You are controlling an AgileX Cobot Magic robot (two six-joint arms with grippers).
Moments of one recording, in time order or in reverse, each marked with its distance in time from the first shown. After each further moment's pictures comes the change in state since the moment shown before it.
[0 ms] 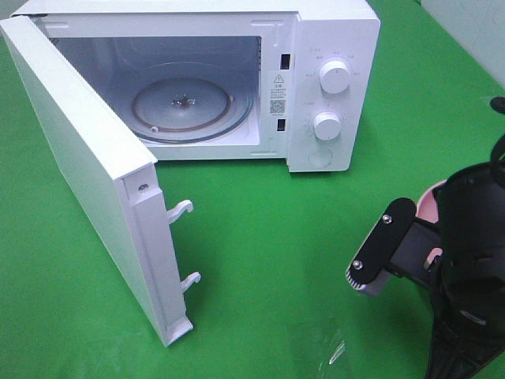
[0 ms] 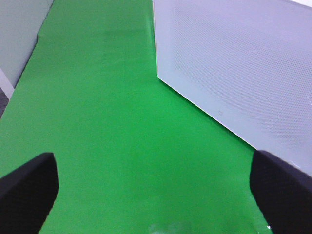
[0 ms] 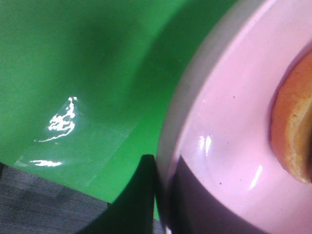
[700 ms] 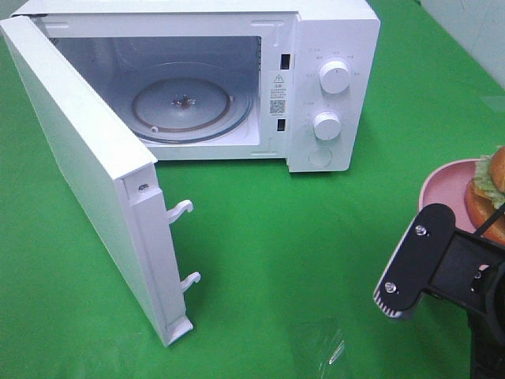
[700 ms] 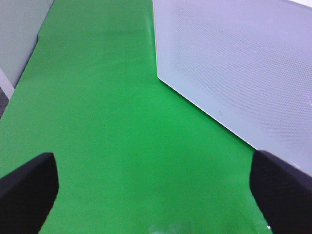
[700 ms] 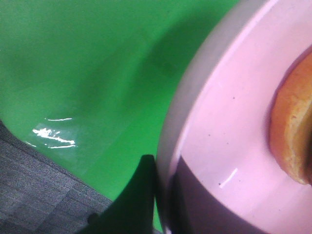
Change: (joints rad) left arm 0.000 0.000 0.000 0.000 0.000 0.000; right arm 0.152 -0.229 0.092 -0.030 0.041 0.017
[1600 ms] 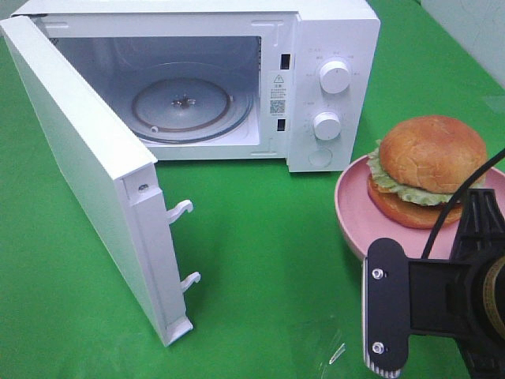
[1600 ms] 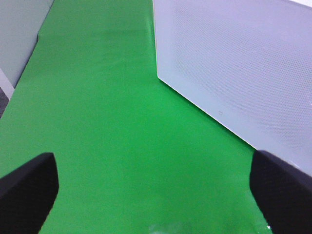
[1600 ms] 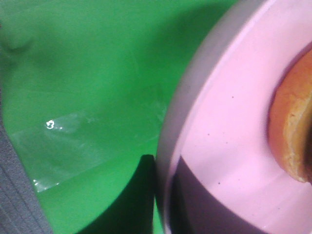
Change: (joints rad) left arm 0.000 0.000 0.000 0.000 0.000 0.000; right arm 0.000 0.000 0.003 -0.083 -0.144 -0.435
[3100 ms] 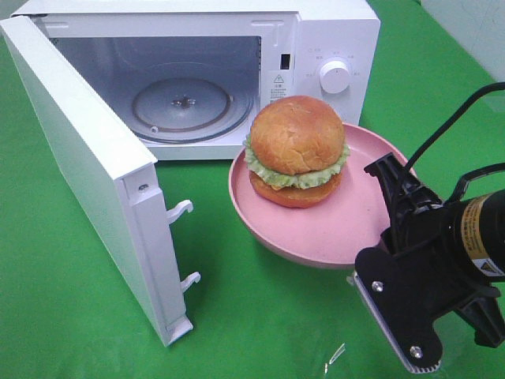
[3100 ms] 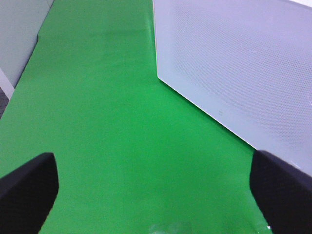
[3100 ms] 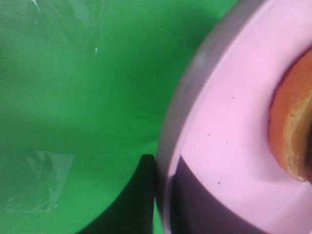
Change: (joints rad) left arm 0.000 0.000 0.000 0.000 0.000 0.000; right arm -0.353 0.002 0.008 0.036 -0.543 -0.936
